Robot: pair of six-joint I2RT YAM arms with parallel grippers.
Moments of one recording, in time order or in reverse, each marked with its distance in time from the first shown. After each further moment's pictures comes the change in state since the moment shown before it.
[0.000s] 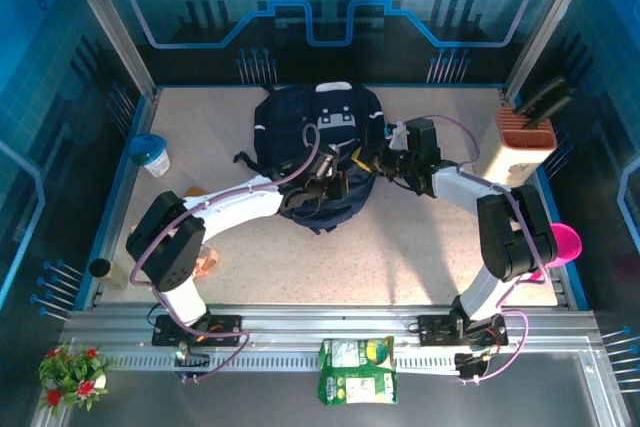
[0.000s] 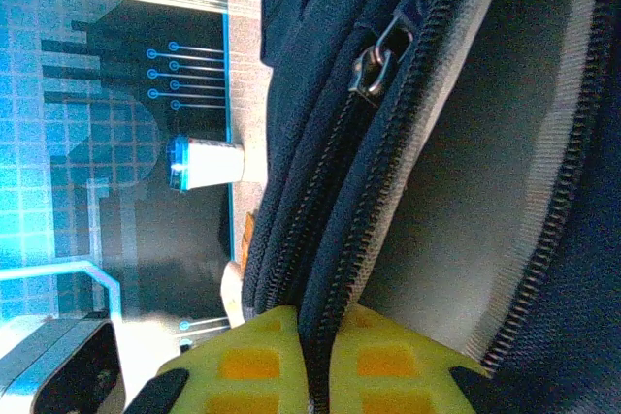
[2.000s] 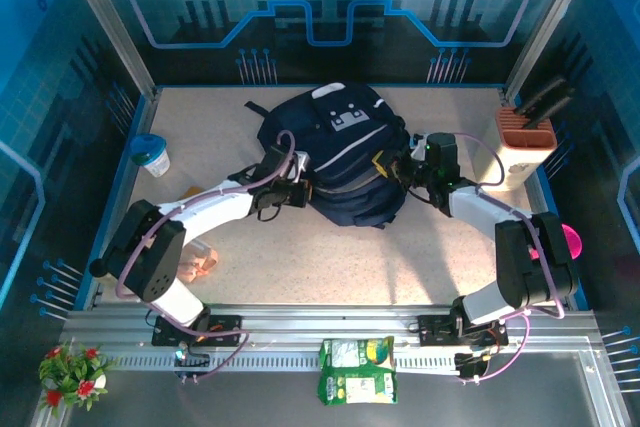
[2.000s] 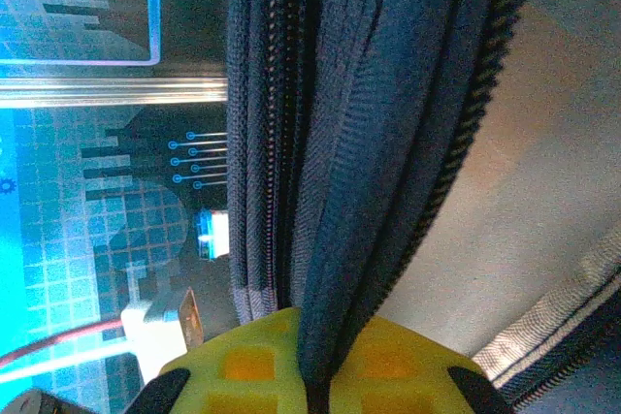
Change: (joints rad) left arm 0.225 -0.088 -0.183 0.006 0.059 0.341; right arm -0.055 -0.186 -0.185 0.082 0.109 0.201
